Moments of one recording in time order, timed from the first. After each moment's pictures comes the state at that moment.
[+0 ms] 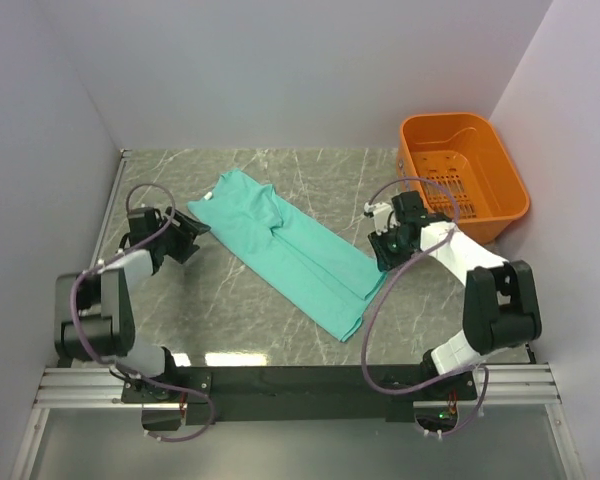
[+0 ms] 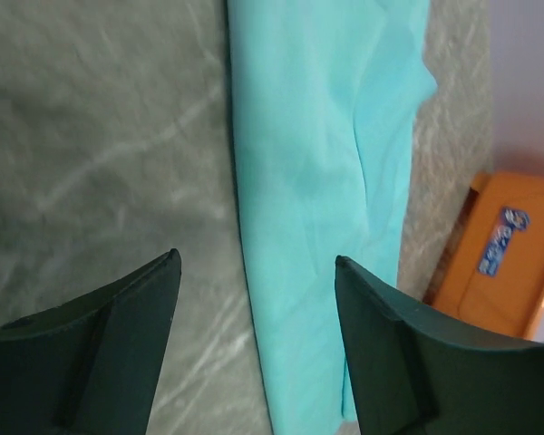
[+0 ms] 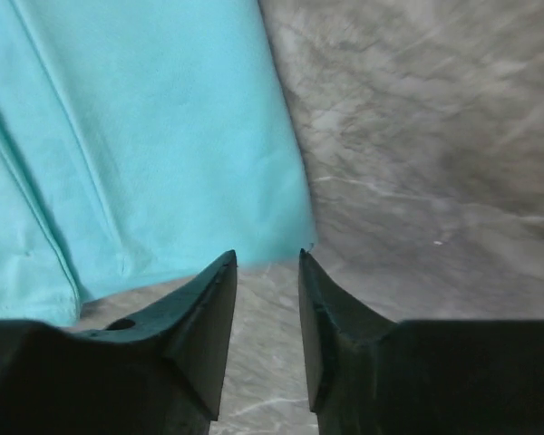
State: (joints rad) left arm 0.14 1.47 0.65 0.13 0.37 -0.92; right arm 0.19 1.54 0.97 -0.63 -0.23 -0.32
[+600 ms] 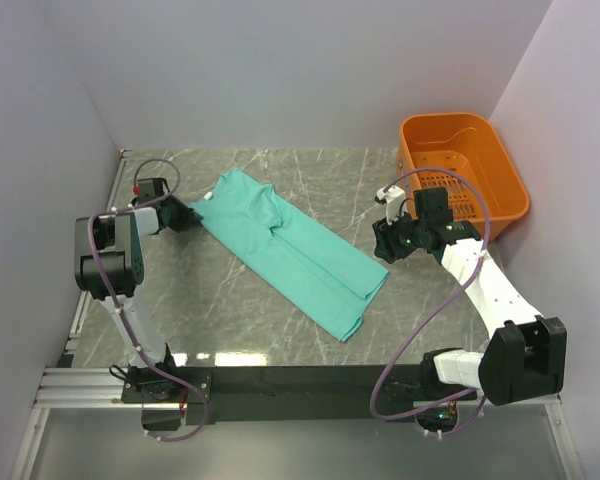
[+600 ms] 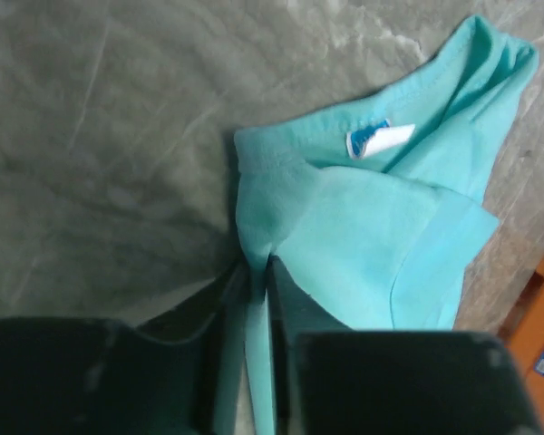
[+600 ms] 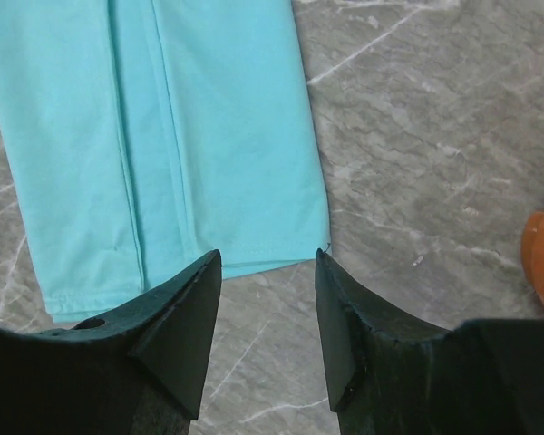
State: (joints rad) left arm 0.13 1.94 1.10 0.02 0.26 -0.85; right arm 0.16 1.25 0.97 -0.62 -0.38 -0.35
